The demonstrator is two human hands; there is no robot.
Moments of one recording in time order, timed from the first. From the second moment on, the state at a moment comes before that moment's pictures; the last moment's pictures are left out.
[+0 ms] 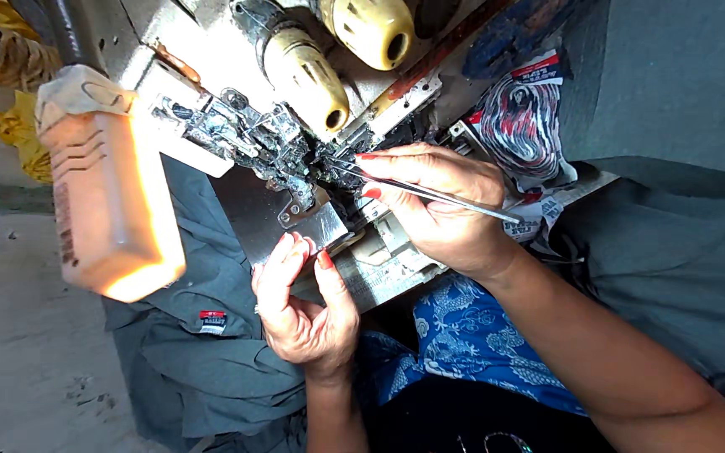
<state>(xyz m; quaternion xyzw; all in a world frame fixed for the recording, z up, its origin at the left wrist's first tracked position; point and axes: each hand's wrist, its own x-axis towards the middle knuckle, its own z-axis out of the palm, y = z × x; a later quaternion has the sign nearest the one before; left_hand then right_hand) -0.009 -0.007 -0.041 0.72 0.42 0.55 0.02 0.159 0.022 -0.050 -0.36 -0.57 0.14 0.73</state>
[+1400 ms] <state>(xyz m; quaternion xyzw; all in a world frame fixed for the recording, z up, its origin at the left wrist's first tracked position) -0.009 -0.010 -0.029 0.72 0.44 0.53 0.06 0.165 0.013 -0.043 -0.33 -0.54 0.21 0.74</state>
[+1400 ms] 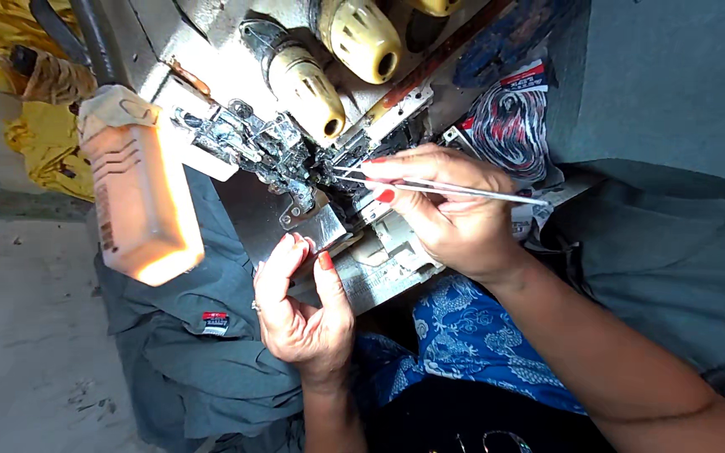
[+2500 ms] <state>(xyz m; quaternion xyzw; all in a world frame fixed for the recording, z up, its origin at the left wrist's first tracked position) -0.011 -0.009 -0.036 0.73 0.43 0.53 0.04 0.154 0.020 -0.047 -0.37 -0.56 0.15 0.72</state>
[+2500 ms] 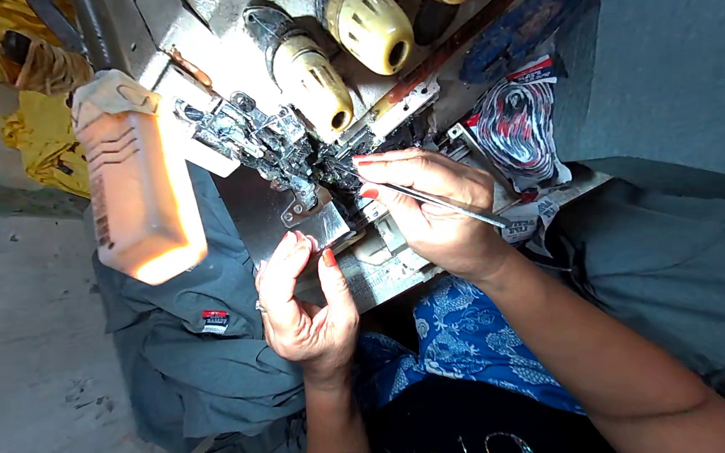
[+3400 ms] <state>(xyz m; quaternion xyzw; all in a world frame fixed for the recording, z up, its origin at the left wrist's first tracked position) -0.011 -0.009 -0.036 0.73 0.43 0.53 0.03 0.155 0.021 -0.048 -0.33 -0.58 0.16 0.73</state>
